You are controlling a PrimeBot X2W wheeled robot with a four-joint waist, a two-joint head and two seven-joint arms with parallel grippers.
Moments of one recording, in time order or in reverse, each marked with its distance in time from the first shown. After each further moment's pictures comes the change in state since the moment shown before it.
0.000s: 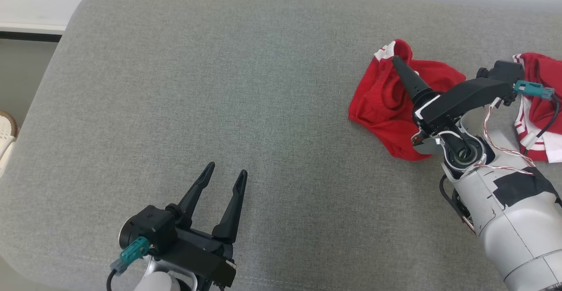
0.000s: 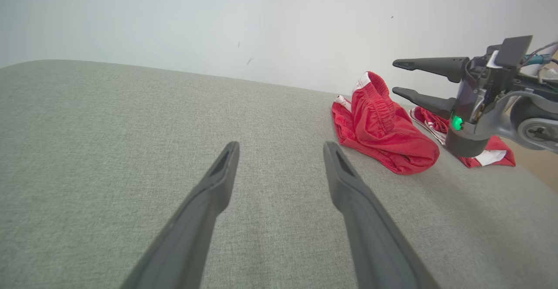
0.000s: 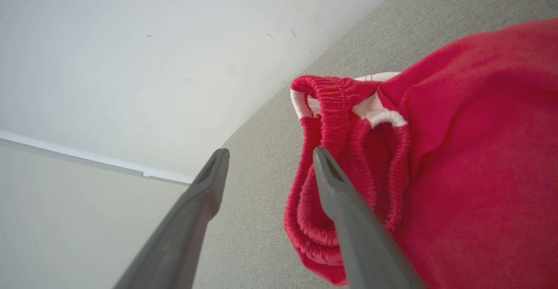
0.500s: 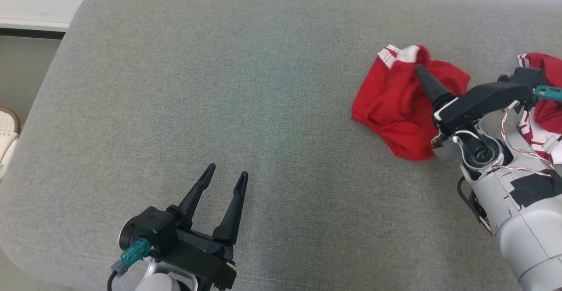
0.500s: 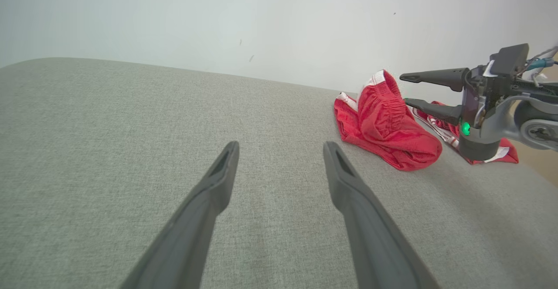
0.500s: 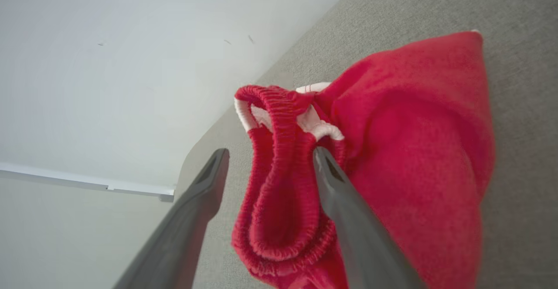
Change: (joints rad) left arm 0.001 0.016 -0.021 -0.013 -0.013 0.017 0.000; right arm 0.015 -0.050 -0.015 0.028 -0.009 -0.078 0.021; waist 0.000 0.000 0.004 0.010
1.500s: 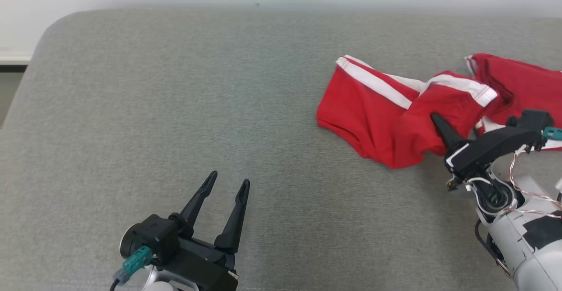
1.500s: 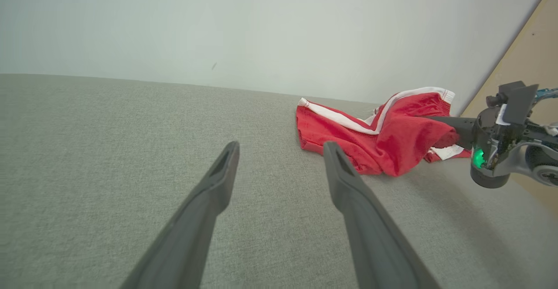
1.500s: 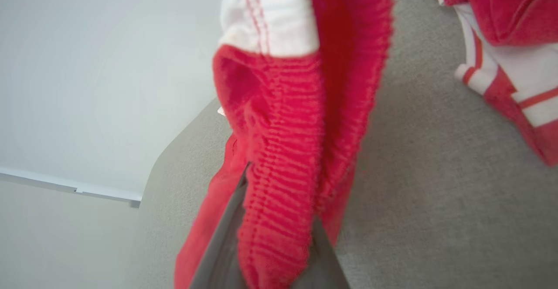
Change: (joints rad) left arm 0.019 0.037 -0.049 -0.042 -0.035 0.044 0.000; right arm 0.177 -0.081 0.026 -0.098 -0.026 0.091 -0.035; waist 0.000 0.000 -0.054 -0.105
